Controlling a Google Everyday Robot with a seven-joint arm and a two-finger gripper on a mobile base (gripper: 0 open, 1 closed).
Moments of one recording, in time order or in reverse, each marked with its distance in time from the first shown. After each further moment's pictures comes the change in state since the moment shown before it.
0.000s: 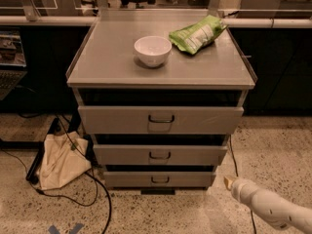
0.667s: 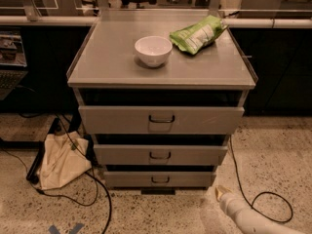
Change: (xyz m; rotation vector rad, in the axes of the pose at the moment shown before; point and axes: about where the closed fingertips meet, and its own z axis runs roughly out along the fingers) arm 0.066 0.013 0.052 0.037 -0.089 0.085
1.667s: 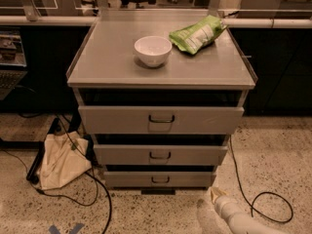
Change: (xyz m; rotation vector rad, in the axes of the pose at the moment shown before) arm 0.022 0.014 0.020 -0.001 -0.025 -0.038
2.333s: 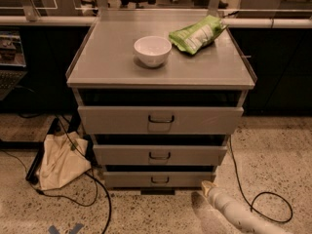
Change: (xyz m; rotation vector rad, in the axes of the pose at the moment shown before) arm 0.000 0.021 0.060 -0.137 0.001 -0.078
